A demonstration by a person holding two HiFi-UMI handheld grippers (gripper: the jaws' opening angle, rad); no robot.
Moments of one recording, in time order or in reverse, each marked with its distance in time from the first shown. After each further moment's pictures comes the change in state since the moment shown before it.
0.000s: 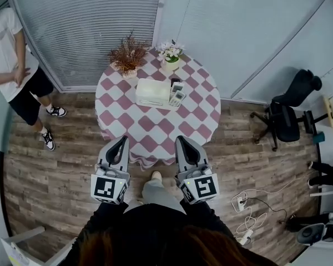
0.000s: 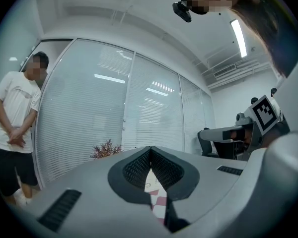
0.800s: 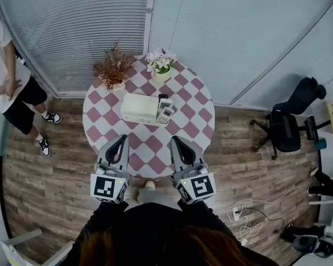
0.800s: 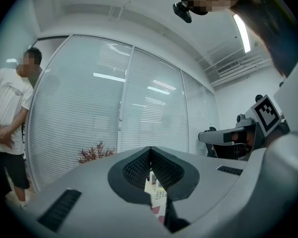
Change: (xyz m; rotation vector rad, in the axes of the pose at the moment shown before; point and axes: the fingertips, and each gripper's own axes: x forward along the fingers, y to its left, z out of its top) left arm 0.122 -0.014 0.007 0.004 0.004 0.025; right arm 0.061 -0.098 -0.001 0.040 0.008 0.054
